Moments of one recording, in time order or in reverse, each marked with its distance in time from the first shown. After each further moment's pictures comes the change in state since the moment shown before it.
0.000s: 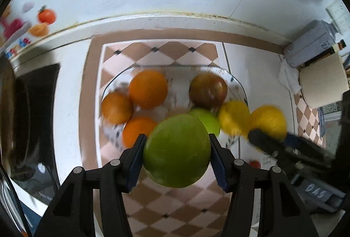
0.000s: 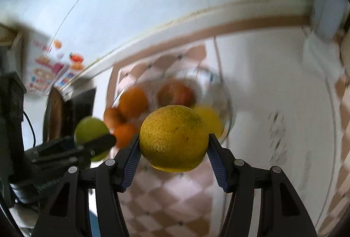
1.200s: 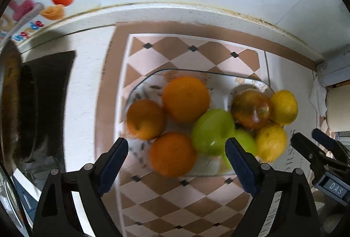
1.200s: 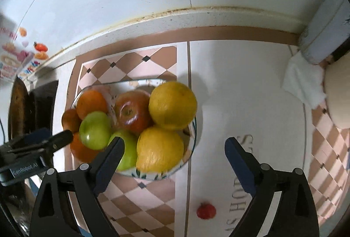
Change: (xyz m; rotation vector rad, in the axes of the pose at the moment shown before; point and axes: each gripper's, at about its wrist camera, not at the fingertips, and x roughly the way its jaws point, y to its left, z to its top) left arm 0.013 0.014 0.004 -0.133 0.023 0.121; right arm 0.010 0.008 0.004 -0.102 0.066 -0.238
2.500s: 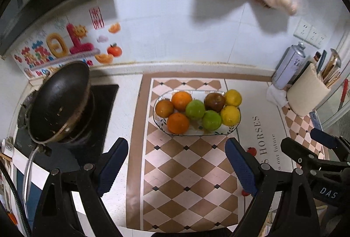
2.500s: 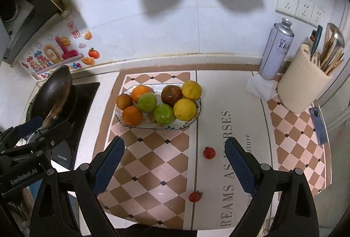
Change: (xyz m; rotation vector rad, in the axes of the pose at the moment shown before) left arm -0.185 0.014 -0.163 0.076 -0.460 -0.016; right arm -0.210 0.056 -0.167 -0.073 -0.336 -0.028
